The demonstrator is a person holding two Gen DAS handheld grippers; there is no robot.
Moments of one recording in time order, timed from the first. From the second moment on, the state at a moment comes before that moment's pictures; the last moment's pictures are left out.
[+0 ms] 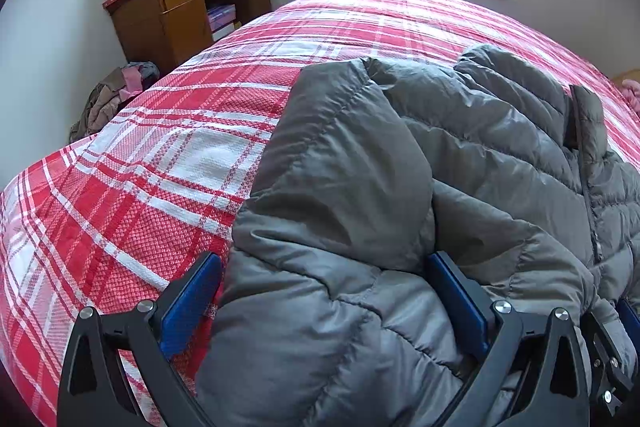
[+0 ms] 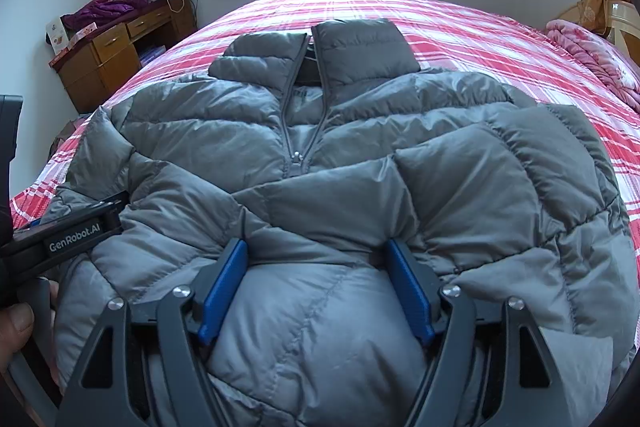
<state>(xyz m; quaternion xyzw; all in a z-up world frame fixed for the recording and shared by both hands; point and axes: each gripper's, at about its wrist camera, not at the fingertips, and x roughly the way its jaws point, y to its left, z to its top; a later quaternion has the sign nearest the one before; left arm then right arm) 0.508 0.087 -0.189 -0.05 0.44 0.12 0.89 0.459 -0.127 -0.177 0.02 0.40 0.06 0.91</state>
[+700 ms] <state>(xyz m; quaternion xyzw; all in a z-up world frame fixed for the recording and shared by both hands) 0.683 0.052 -0.101 -0.10 0.48 0.00 0.87 0.595 -0.217 -0.097 0.12 0.43 0.05 0.89</state>
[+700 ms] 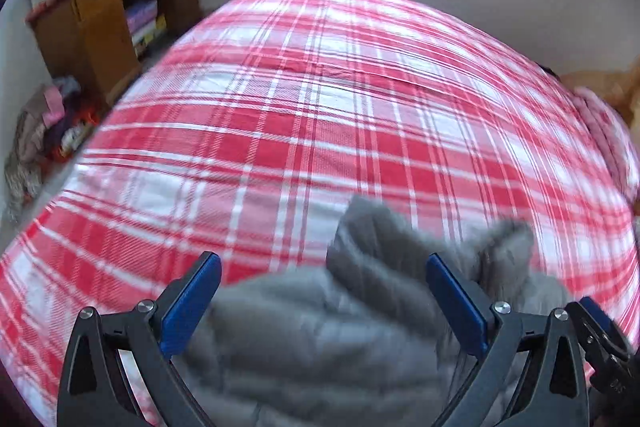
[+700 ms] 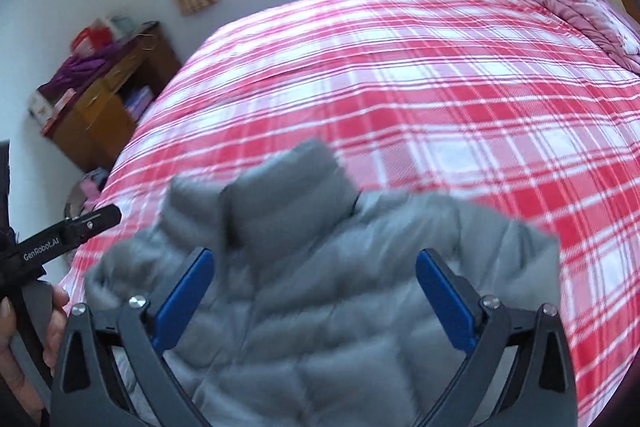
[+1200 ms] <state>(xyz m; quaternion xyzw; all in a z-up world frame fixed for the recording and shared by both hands) 0.734 0.027 -0.150 -0.09 0.51 -0.03 0.86 0.705 -0.214 -0.128 0.11 0.52 0.08 0.84</state>
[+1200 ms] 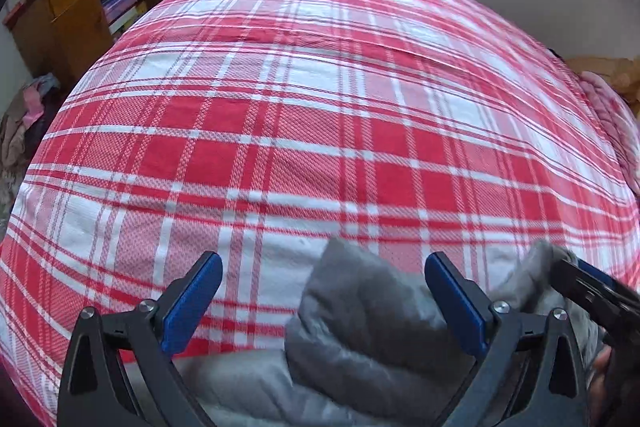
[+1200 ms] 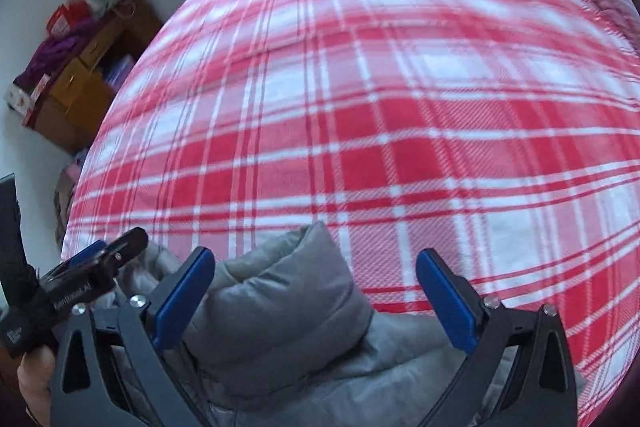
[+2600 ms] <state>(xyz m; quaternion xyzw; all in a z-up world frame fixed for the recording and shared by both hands) 0.541 0.052 -0.115 0.06 0.37 -0.03 0.93 0.551 -0.258 -0.138 -0.02 0.46 0.10 0.88</state>
